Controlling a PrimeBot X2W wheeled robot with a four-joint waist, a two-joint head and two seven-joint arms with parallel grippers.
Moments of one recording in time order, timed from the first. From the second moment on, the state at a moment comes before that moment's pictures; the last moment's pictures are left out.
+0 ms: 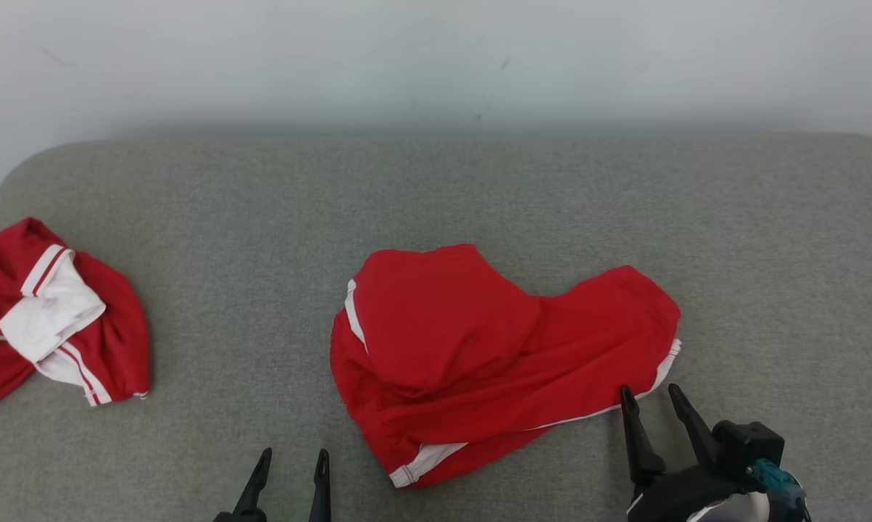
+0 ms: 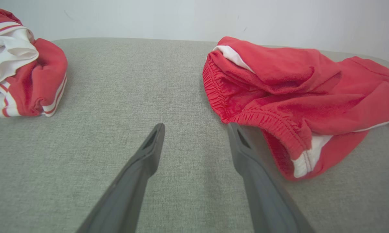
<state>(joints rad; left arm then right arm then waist) 0.01 0.05 -0.20 0.30 -0.17 0.01 -0.26 -0.17 -0.09 0.03 0.52 0.23 0.13 -0.26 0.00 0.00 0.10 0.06</state>
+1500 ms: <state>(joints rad) -0.09 0.05 -0.38 0.26 -0.23 0.06 -0.26 -0.68 -0.18 -0.02 0.83 0.12 0.13 -0.26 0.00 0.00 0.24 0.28</state>
